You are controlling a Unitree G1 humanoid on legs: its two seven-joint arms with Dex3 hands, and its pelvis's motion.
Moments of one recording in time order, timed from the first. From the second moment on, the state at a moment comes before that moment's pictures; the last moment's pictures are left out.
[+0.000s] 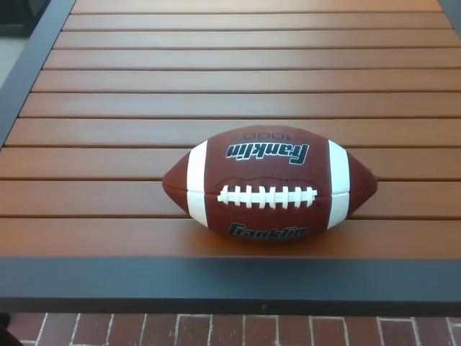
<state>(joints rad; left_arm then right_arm) 0.50 0.35 0.58 0.82 -0.15 0.05 -0.13 0.51 -0.48 -0.42 0.88 0.02 -0.33 0.00</state>
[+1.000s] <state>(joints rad) 0.11 0.41 0.93 0.07 -0.36 0.08 -0.01 0.25 -0.54 -0.83 0.07 0.31 -0.17 -0.04</state>
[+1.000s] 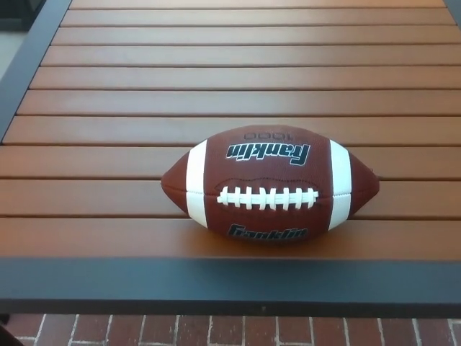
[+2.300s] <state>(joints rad) -0.02 0.23 0.13 -0.31 -0.18 0.31 0.09 -0.04 -0.39 -0.08 -0.22 0.06 0.27 -0.09</state>
